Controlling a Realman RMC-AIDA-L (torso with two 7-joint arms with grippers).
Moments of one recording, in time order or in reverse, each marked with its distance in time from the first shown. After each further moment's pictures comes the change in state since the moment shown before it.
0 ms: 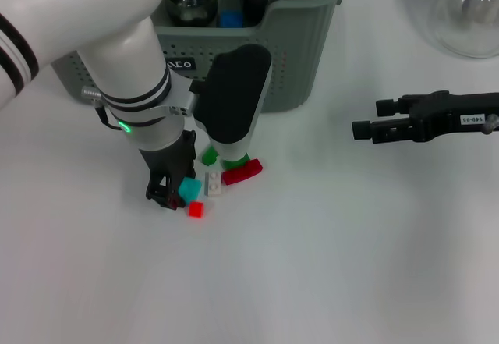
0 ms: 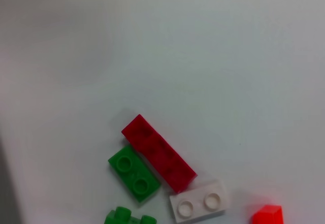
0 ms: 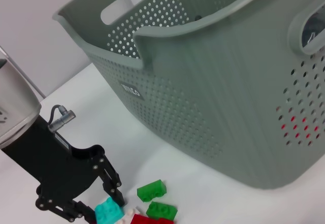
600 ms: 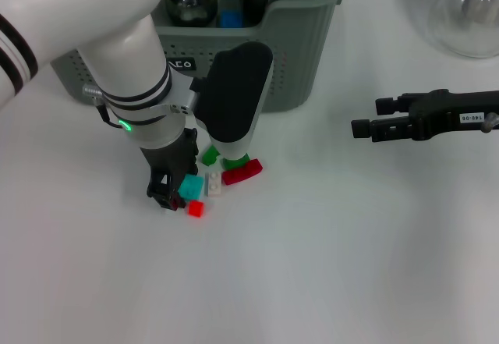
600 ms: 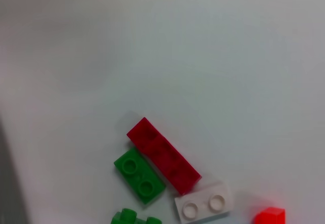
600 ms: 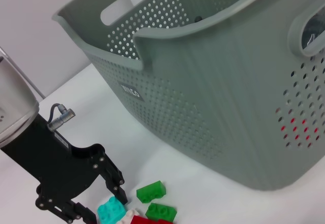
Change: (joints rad) left arm 0.002 0.000 0.000 0.010 0.000 0.000 0.005; right arm 0.003 0.000 0.000 0.000 0.000 0.002 0.000
